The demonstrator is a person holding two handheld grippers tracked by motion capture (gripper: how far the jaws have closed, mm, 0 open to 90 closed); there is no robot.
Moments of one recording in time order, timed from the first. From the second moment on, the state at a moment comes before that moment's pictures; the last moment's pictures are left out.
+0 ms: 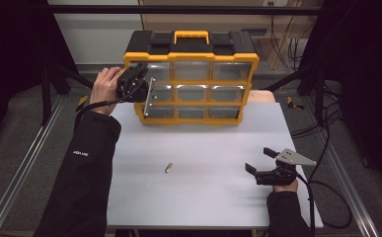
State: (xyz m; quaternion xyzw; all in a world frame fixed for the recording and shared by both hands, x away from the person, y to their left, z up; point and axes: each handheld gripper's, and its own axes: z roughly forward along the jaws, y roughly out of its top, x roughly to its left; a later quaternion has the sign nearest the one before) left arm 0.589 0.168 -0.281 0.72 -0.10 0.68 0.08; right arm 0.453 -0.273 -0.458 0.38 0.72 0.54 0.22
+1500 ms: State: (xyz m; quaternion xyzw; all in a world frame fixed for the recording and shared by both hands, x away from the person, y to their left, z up) left arm 0.555 0.169 -0.287 0.71 -0.11 0.69 0.09; right arm 0.453 -0.272 -0.458 0.38 0.72 0.54 0.22
